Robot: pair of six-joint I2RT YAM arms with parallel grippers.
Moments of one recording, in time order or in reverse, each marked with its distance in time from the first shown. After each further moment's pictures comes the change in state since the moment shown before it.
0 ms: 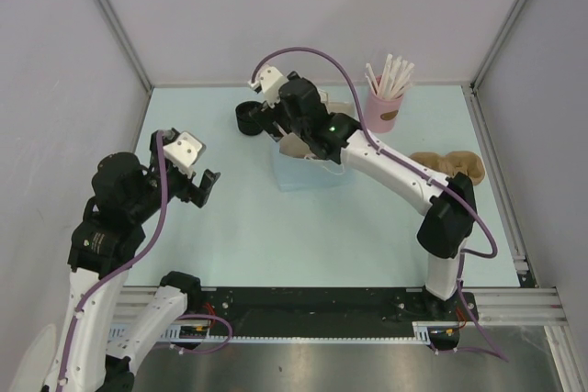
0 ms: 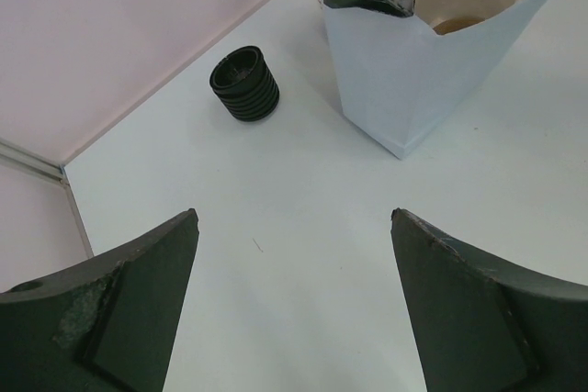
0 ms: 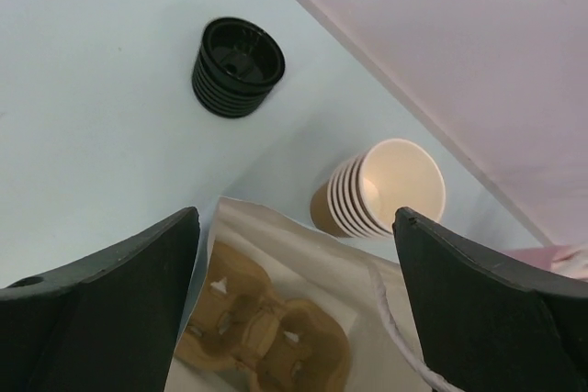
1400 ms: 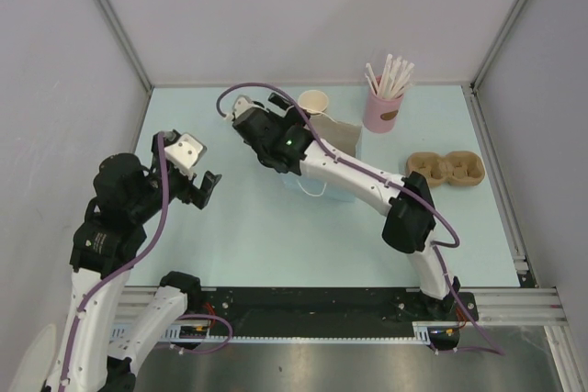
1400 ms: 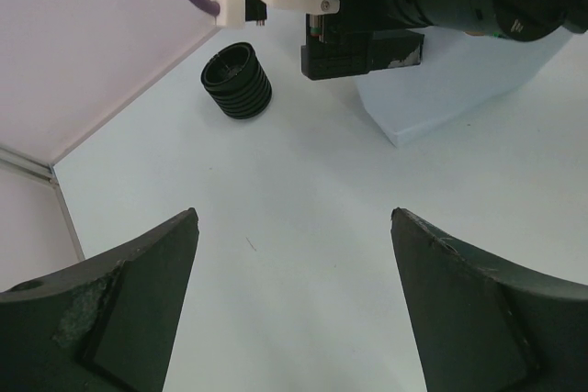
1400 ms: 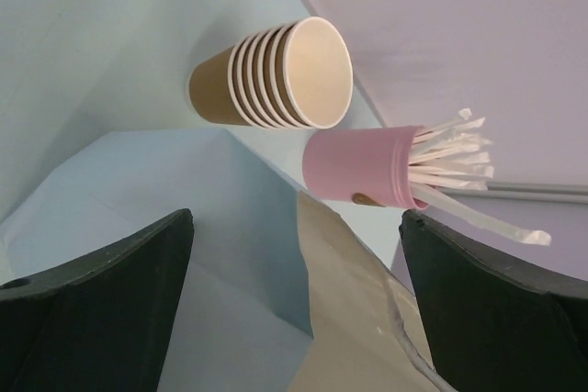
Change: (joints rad) left arm 0.013 -0.007 -0.021 0.004 0.027 -0.002; right arm 0.143 0.241 0.273 -0.398 0.569 -0.116
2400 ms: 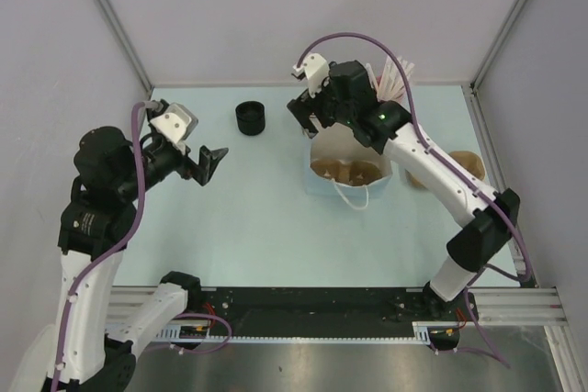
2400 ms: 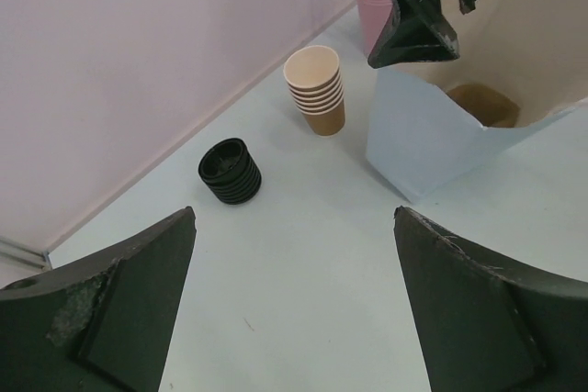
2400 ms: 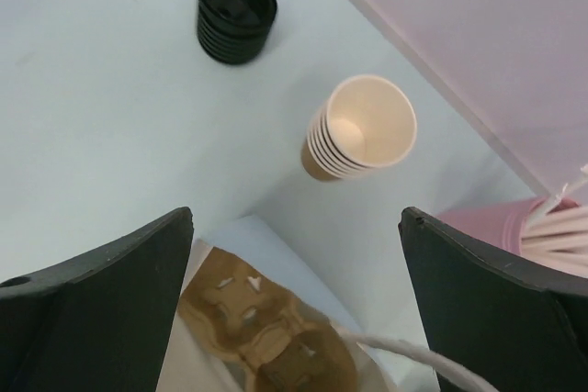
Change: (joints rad) left arm 0.002 0.142 0.227 0.061 0.124 -0.057; right arm -0.314 -0.411 -0.323 0.183 -0.793 0.118
